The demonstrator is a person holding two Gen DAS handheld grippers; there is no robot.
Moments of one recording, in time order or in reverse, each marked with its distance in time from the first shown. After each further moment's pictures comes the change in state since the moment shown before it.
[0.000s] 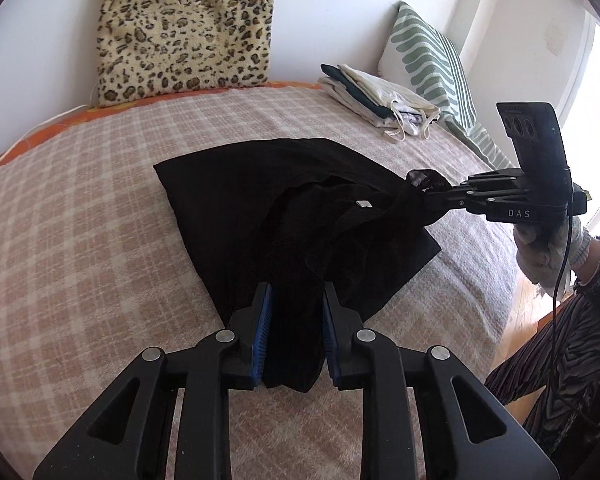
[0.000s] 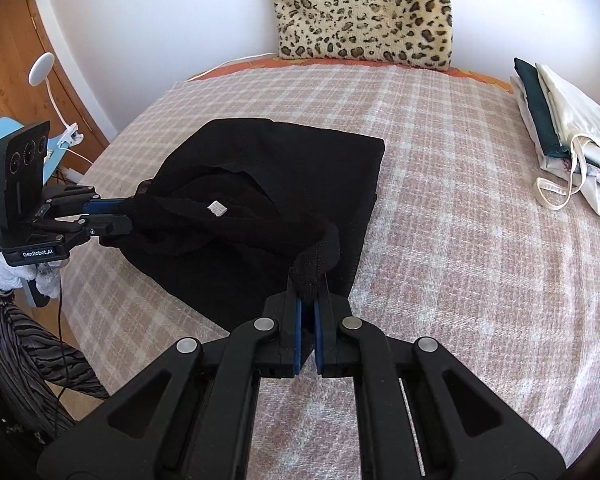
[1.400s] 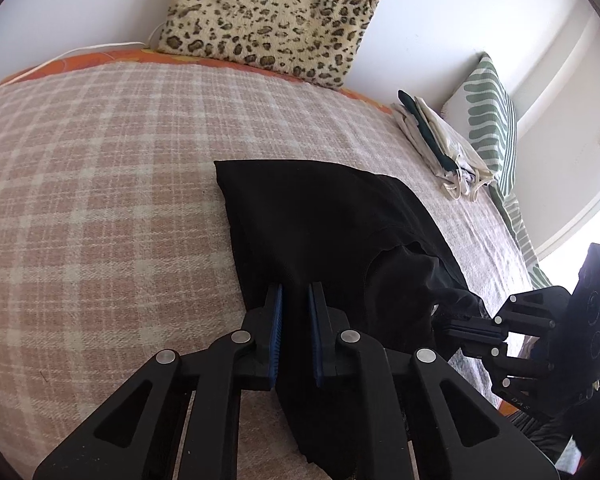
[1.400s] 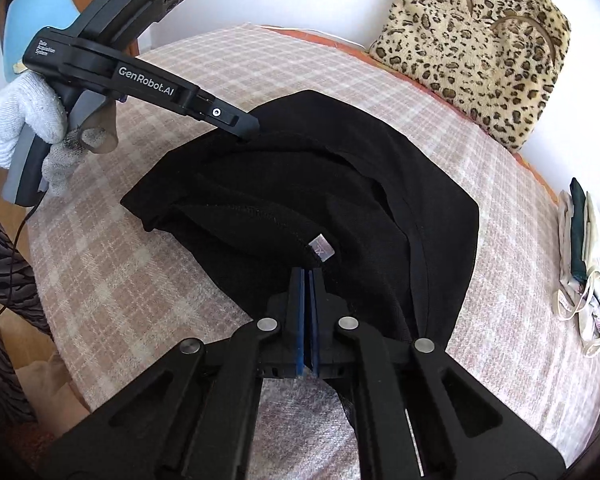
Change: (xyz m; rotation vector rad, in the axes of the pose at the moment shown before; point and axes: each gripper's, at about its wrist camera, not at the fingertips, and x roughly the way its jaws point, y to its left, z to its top) left arm 0.025 0.065 0.035 -0.329 -0.008 0.002; right arm 0.036 0.107 -0.003 -0.404 0.050 -0.100
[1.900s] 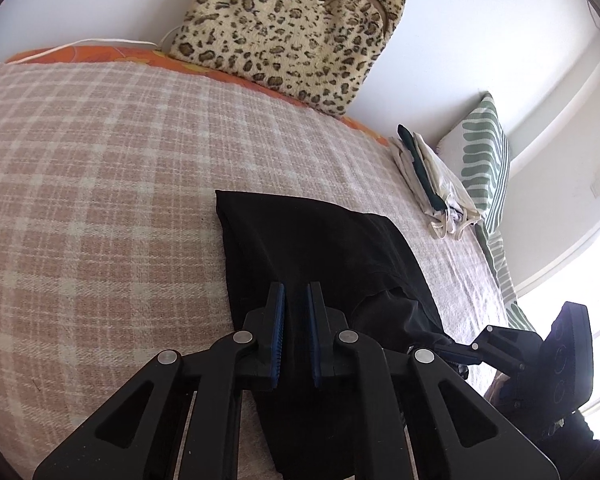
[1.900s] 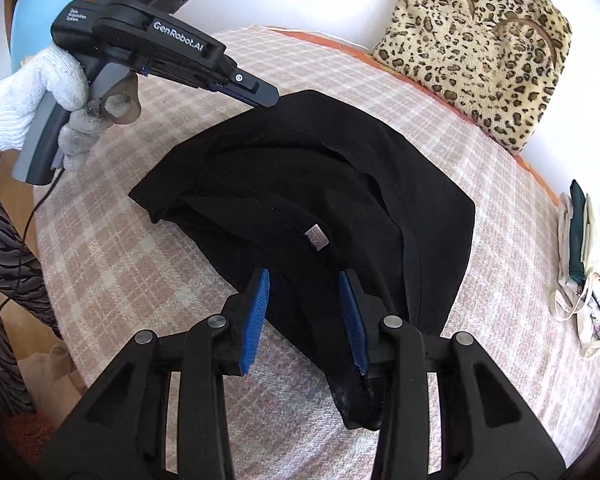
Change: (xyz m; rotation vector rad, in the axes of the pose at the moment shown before) left arm -0.004 0.008 0.016 -0.110 -0.049 -0.068; right arm 0.000 -0.005 0.001 -0.025 0.013 -0.014
